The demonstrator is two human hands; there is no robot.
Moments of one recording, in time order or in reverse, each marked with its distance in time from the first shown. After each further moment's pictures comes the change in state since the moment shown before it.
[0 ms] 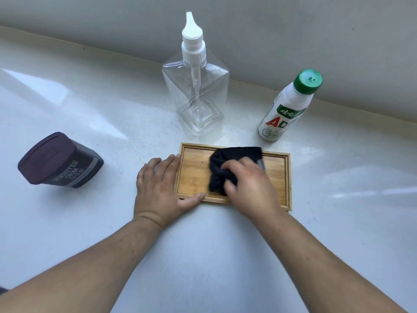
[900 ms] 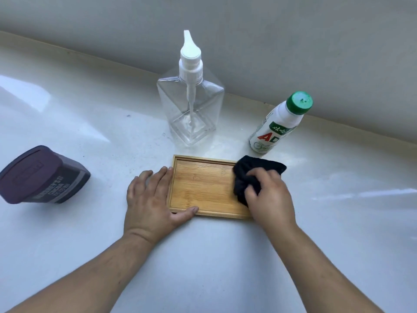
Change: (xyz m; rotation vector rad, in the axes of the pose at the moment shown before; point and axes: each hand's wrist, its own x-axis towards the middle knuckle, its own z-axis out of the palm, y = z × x) left_hand 0.002 -0.003 -0.002 0.001 -0.015 0.003; right_hand -0.007 0.023 -0.029 -0.014 0.122 0.327
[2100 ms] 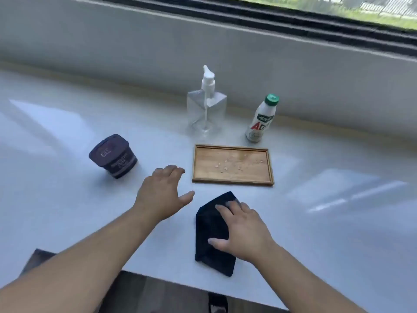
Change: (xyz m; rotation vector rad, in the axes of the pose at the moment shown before) left_hand -0.085 -0.020 -0.123 0.090 -0.170 0.172; right_hand -0.204 -0.052 0.008 -0.387 -0.433 -0.312
